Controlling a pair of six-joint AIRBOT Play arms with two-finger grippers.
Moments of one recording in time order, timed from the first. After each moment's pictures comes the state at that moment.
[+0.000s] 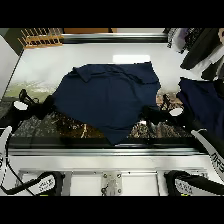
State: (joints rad) left arm 0.29 -1.29 0.84 1.03 -0.68 -1.71; right arm 0.08 -1.33 0.71 -0.61 0.61 1.46
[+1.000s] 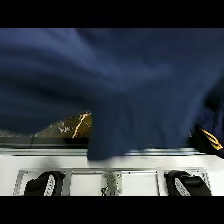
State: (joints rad) left arm 0.28 -0.51 1.65 1.03 -0.66 -1.66; right arm 0.00 -0.71 1.81 -1.00 0.94 1.41
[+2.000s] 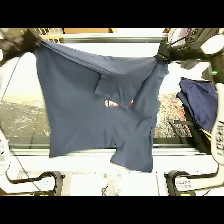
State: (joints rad) left arm 0.12 -1.50 1.67 1.02 -0.67 -1.59; right arm 0.00 -1.59 1.82 -1.06 1.02 1.60
